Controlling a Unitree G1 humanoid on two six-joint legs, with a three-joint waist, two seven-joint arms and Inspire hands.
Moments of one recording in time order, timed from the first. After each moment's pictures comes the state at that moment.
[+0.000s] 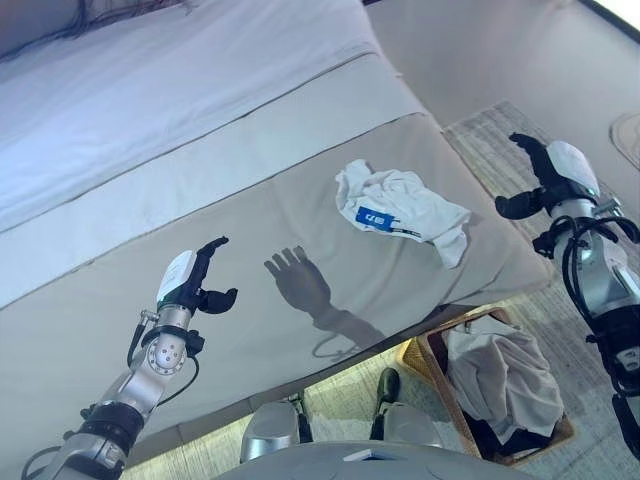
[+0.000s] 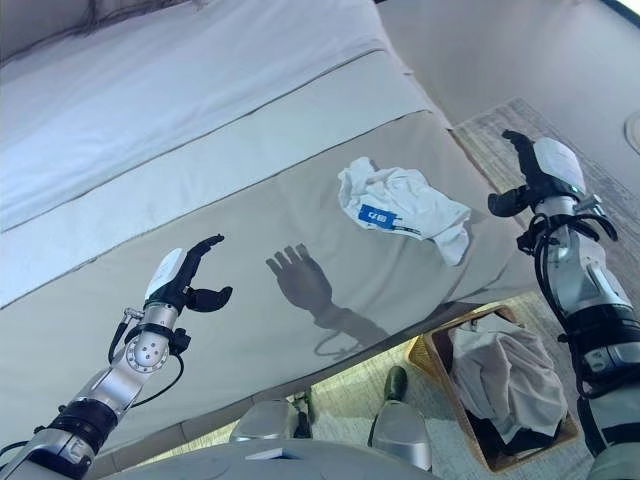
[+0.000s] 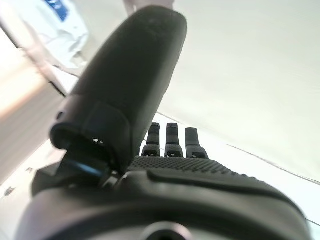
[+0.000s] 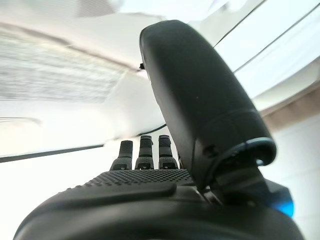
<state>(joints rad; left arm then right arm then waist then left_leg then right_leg) -0.05 0.60 -0.29 0.50 0.23 -0.25 0.33 -0.53 -0.91 0.28 0.51 -0.27 0.05 -0.17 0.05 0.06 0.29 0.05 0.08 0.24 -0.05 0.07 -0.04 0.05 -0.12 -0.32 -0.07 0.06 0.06</state>
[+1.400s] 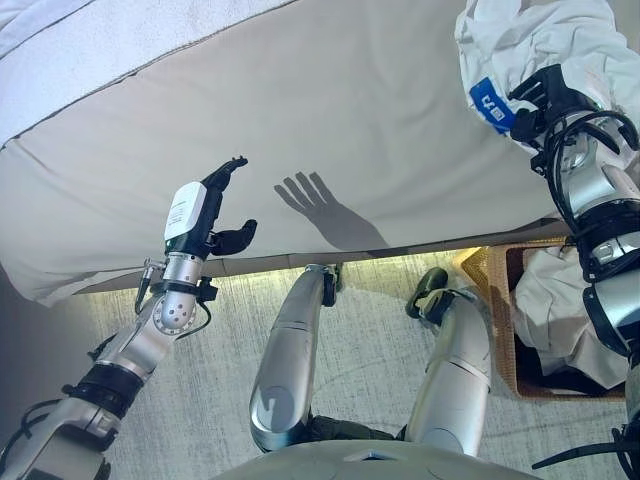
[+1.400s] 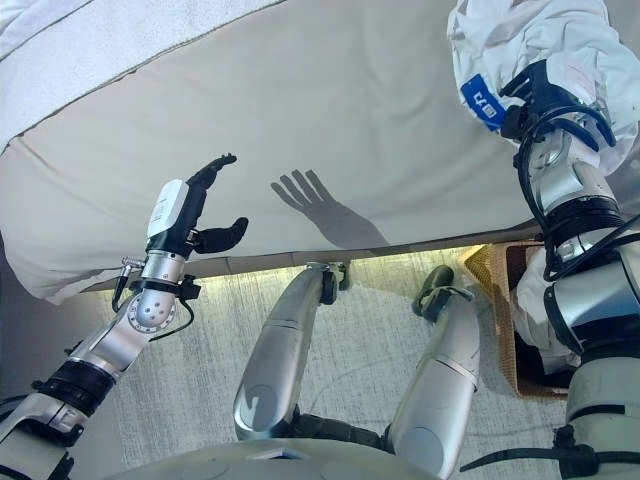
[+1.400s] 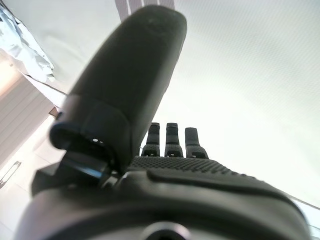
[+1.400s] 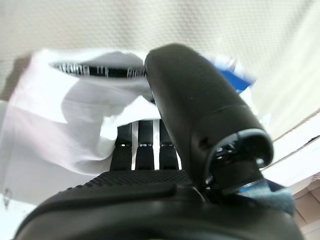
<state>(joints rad) -0.17 0.71 -0.34 0.24 0.20 -0.31 0.49 -1.09 -0.84 0.54 0.93 -0.18 0.17 -0.17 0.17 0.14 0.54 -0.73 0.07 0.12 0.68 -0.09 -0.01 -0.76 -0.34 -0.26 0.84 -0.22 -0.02</state>
